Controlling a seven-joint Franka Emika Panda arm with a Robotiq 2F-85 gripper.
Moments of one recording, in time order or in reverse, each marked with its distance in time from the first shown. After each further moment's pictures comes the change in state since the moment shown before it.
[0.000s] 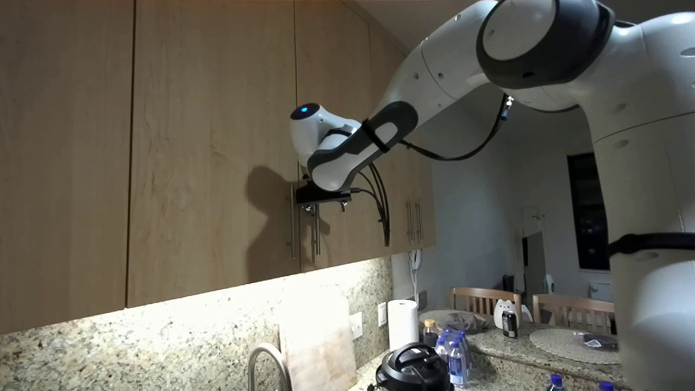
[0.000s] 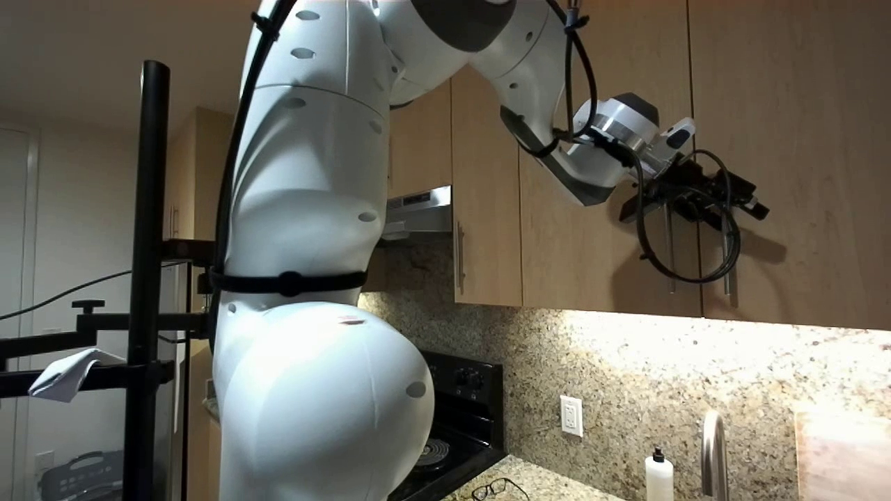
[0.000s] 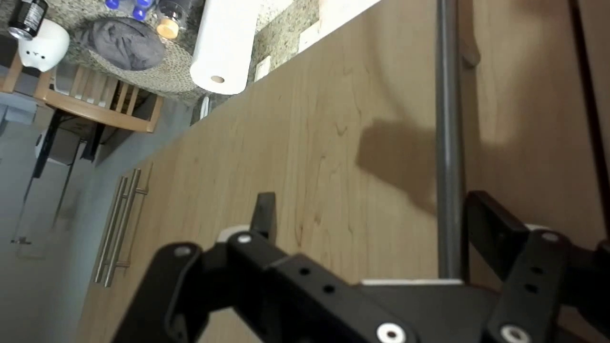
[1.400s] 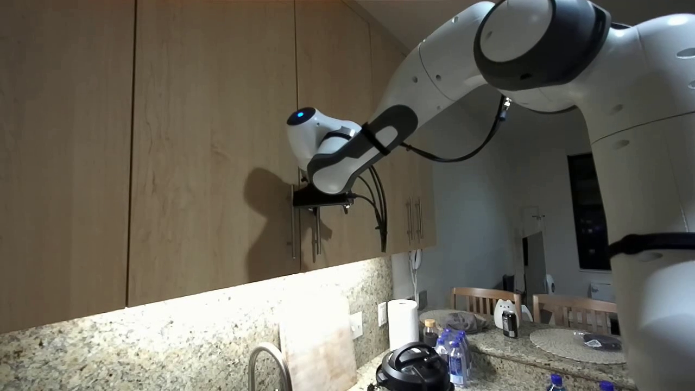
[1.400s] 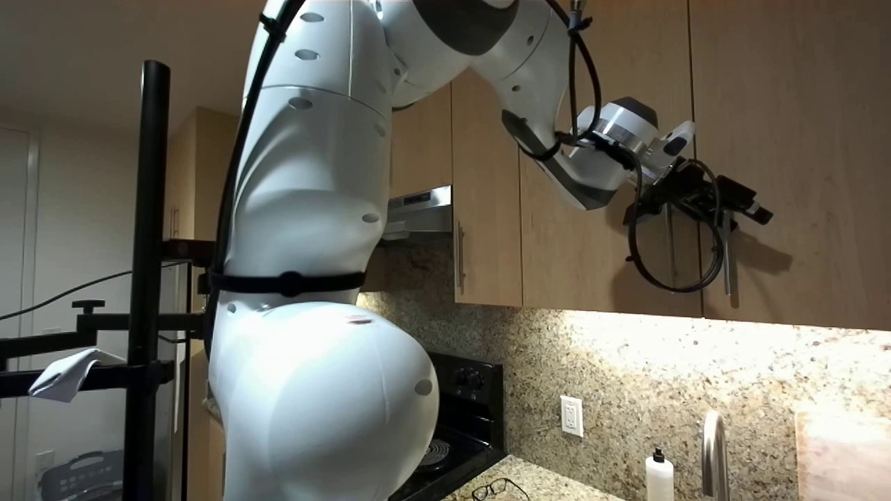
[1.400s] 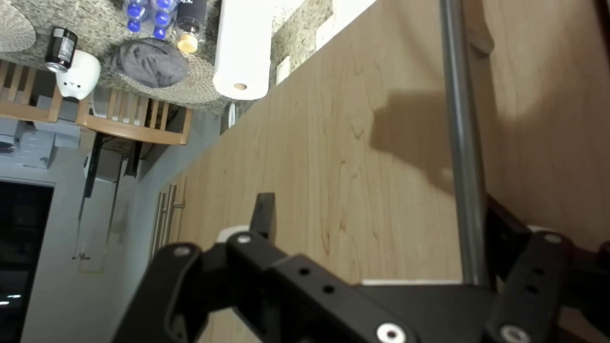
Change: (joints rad) arm 0.042 0.006 -0.037 -0.003 -0.048 -0.044 0.175
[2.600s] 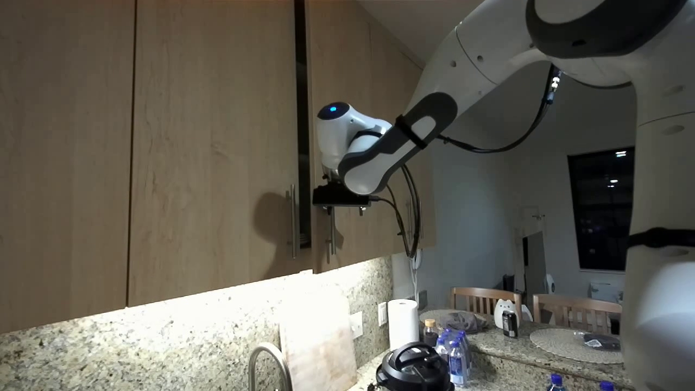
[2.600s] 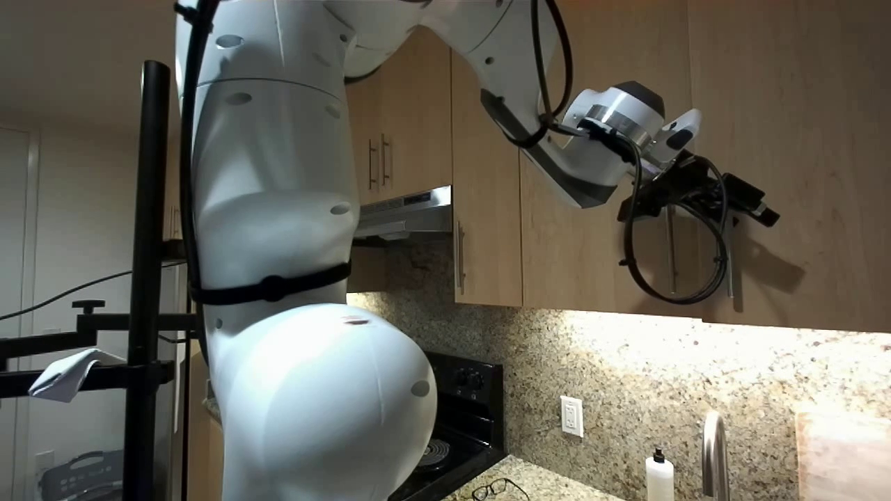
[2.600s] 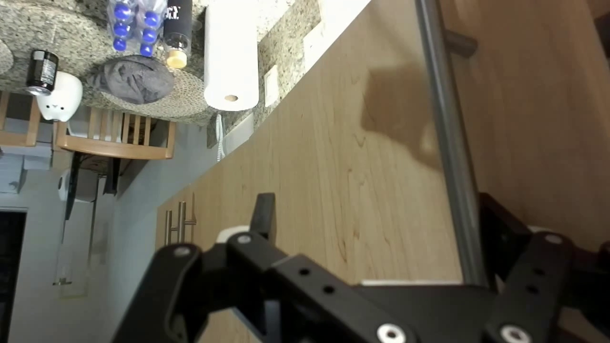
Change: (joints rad) arm -0.019 -0.190 -0.056 -0.251 0.002 0.177 0.033
